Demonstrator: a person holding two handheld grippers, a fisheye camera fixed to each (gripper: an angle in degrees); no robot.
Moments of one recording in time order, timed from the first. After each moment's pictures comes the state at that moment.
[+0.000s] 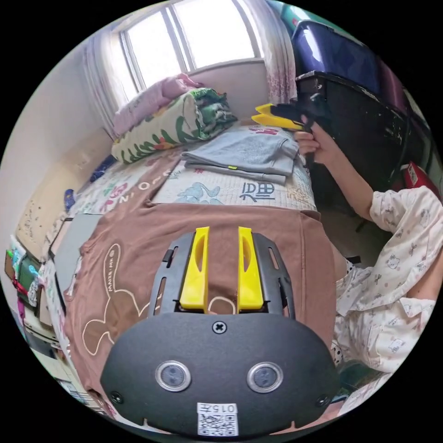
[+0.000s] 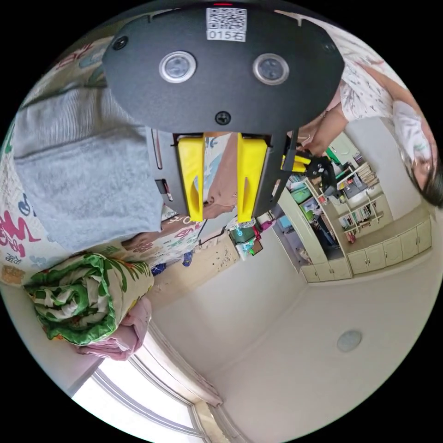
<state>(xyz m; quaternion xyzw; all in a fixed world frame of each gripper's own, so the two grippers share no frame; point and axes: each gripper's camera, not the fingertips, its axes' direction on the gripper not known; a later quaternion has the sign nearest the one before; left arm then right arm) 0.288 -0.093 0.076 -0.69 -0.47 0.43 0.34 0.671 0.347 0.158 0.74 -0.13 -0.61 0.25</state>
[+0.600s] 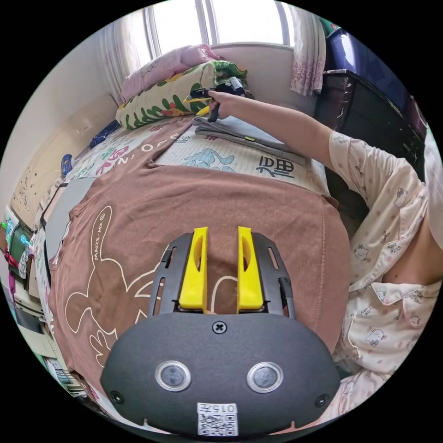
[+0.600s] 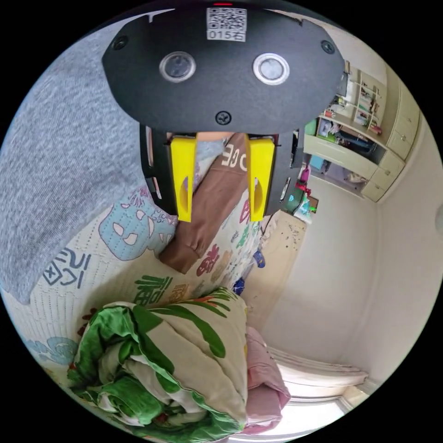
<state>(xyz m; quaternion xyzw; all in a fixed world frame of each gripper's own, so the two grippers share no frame) 0.327 -0.235 0.149 -0.69 -0.54 0.36 0.33 0.437 0.526 -0.135 0.74 -0.30 -0.40 0.46</state>
